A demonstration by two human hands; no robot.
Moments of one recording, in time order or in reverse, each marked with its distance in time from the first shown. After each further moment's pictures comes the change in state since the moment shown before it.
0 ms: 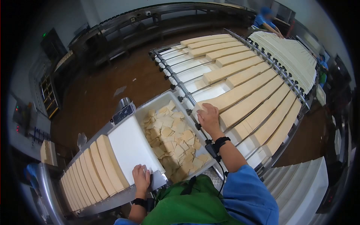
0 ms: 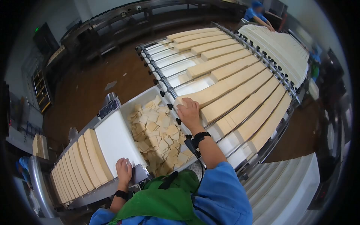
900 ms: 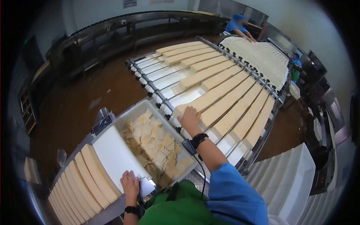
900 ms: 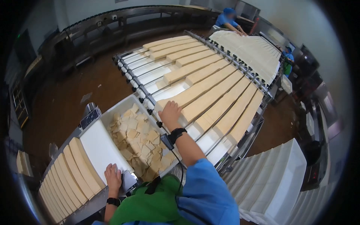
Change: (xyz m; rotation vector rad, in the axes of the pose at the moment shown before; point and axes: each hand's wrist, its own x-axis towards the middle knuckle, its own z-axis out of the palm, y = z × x) left_hand 0.003 -0.001 -0.004 -0.075 -0.151 0.023; right_hand 0.021 -0.018 0.006 -0.440 -0.383 0.593
